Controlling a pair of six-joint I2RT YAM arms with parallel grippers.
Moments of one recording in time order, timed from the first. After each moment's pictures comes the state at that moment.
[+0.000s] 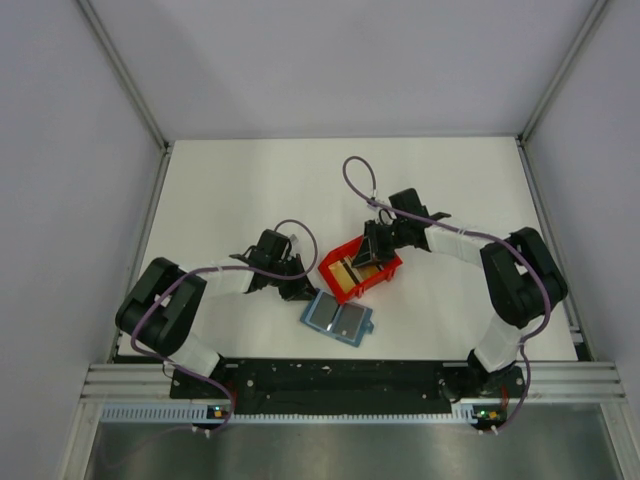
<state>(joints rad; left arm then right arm) -0.50 1.56 0.62 -0.05 0.46 -0.84 0.48 1.72 1.00 -0.22 -0.67 0.47</state>
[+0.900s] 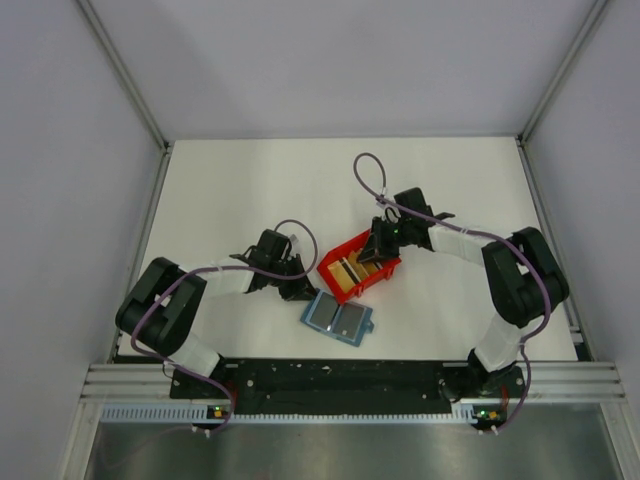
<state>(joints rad) -0.50 1.56 0.63 -0.05 0.46 -0.84 0.44 1.72 0.98 -0.19 -0.61 0.56</state>
